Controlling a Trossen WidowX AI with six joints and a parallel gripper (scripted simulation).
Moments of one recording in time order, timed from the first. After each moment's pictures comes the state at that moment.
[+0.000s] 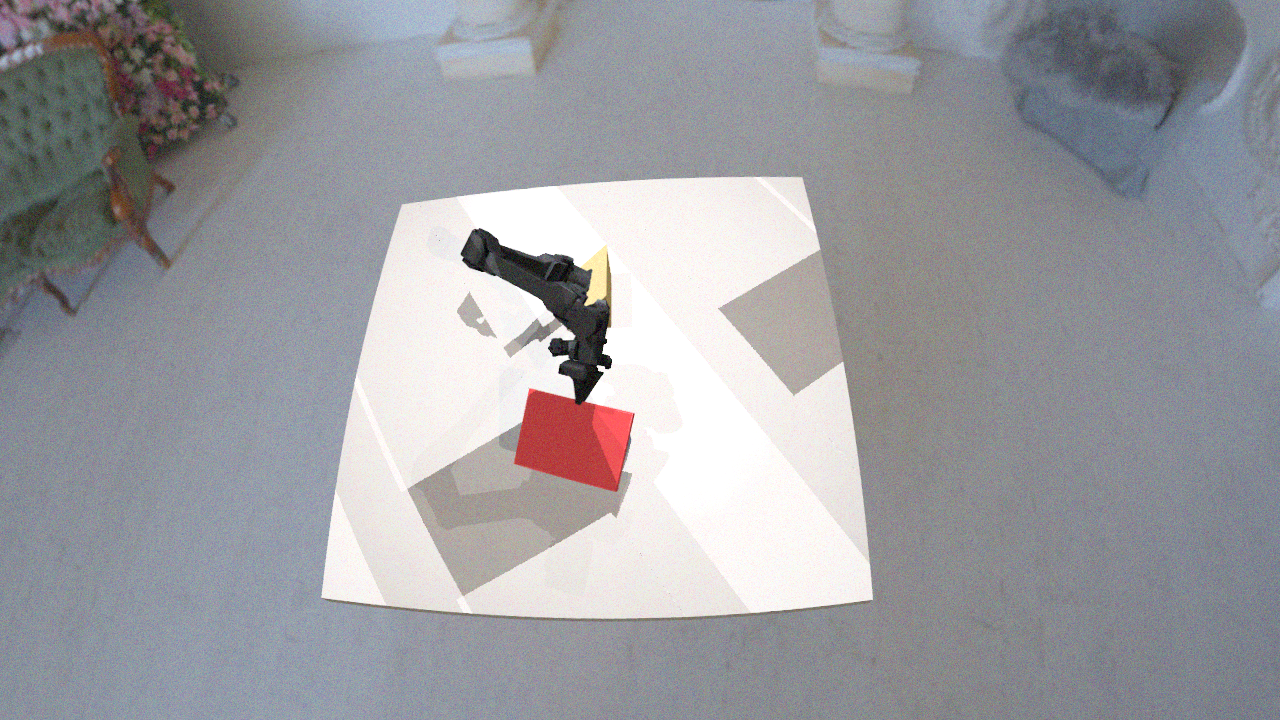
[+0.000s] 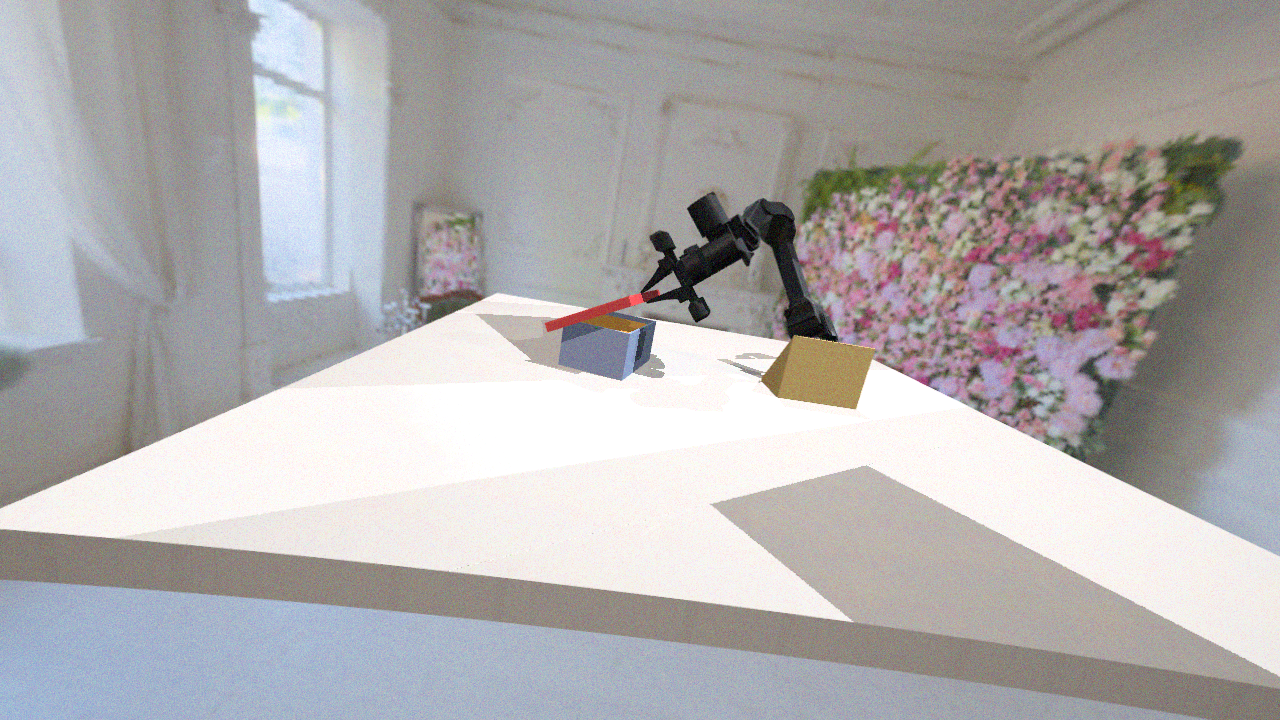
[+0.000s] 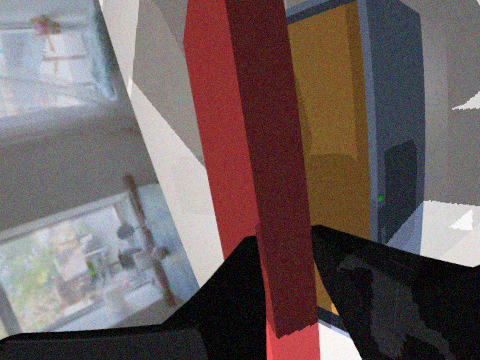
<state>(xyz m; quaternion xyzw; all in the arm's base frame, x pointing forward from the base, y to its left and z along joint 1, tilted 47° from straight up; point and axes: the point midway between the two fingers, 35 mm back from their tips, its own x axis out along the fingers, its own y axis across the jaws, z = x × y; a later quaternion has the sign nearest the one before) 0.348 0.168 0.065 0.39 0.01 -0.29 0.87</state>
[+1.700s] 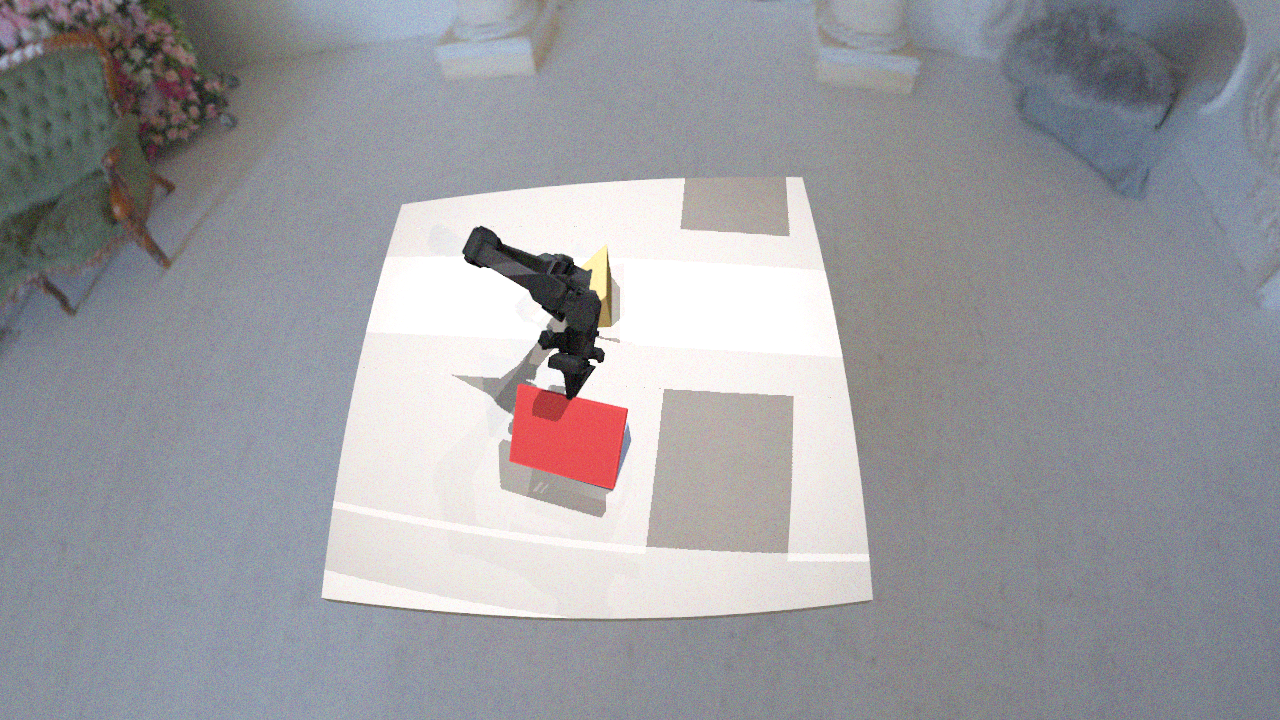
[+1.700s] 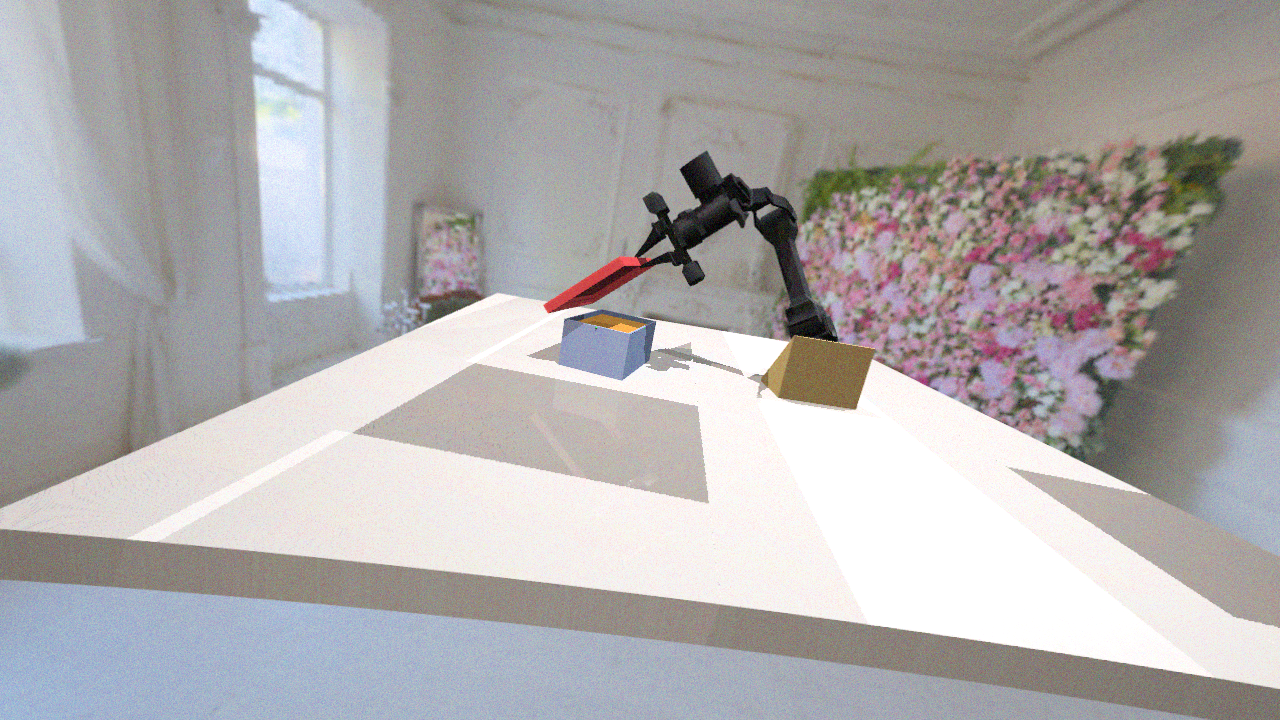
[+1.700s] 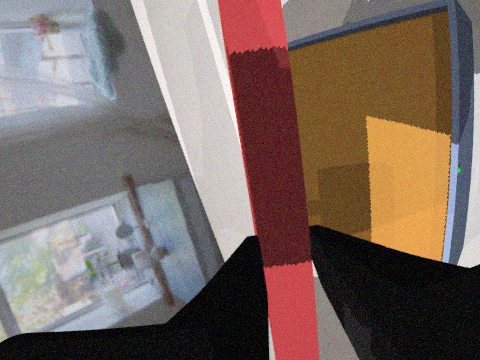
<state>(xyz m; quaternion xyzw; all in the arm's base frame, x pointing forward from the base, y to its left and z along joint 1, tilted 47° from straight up) 0.363 0.213 0.117 0.40 0.02 -0.29 0.87</state>
